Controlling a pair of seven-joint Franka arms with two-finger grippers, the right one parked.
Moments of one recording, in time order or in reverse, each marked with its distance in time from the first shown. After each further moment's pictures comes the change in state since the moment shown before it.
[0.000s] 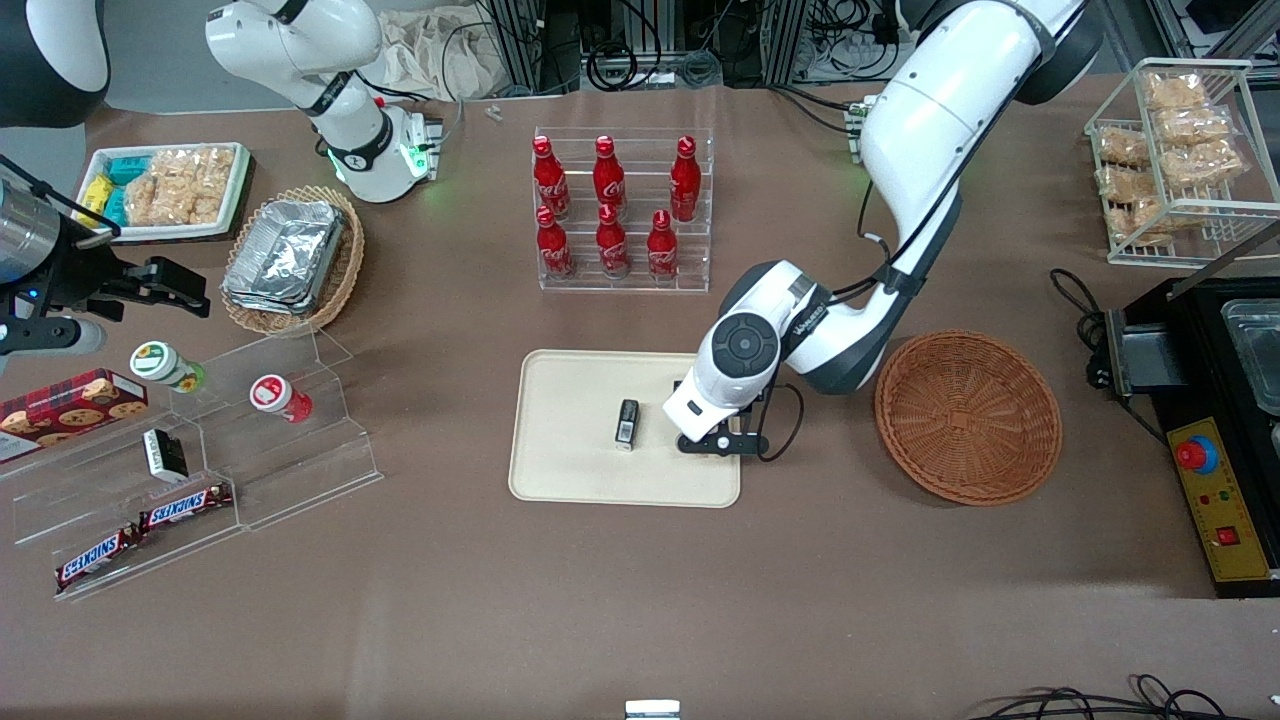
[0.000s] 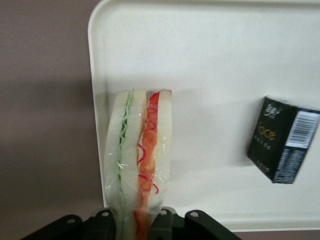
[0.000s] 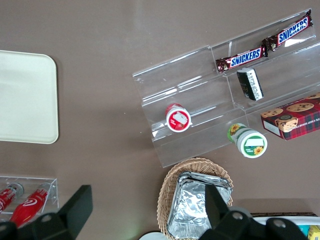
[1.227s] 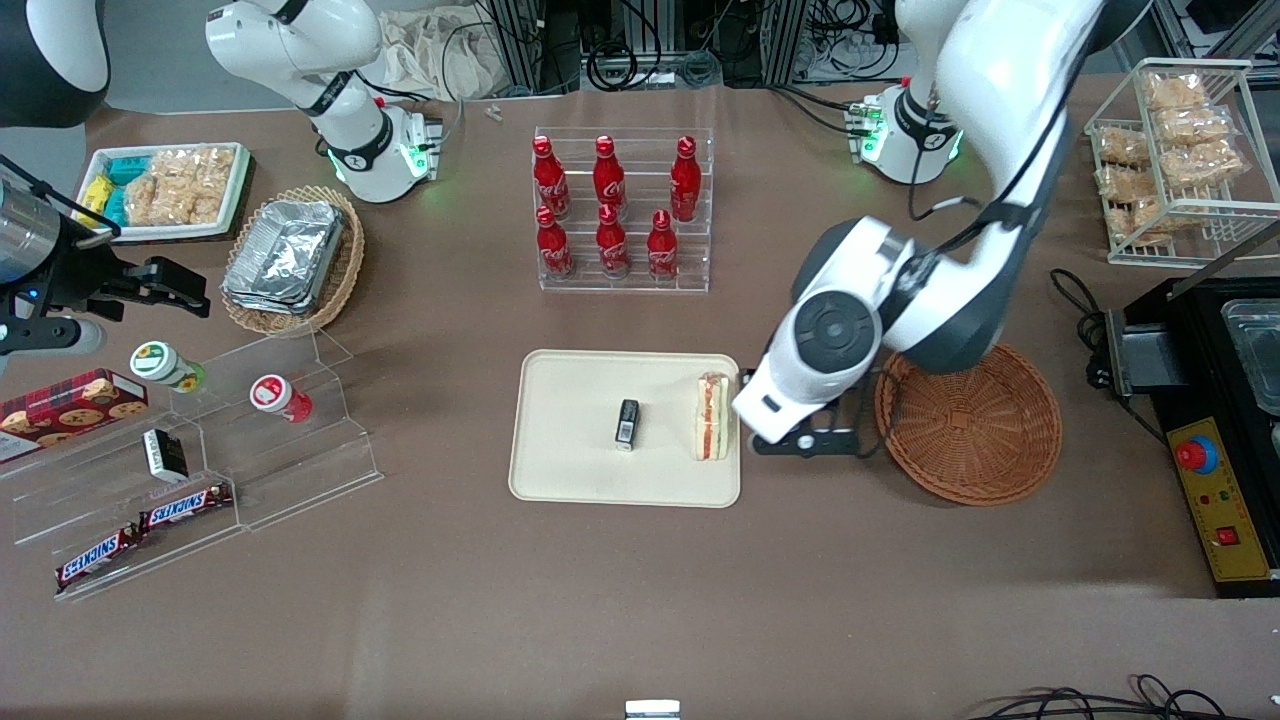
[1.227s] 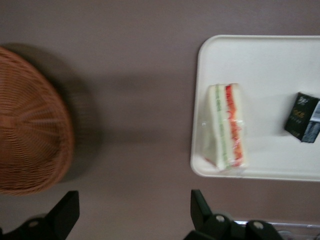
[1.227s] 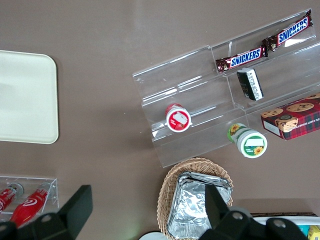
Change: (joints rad) arm 0.138 -0.250 0.009 0.103 0.000 -0.443 0.150
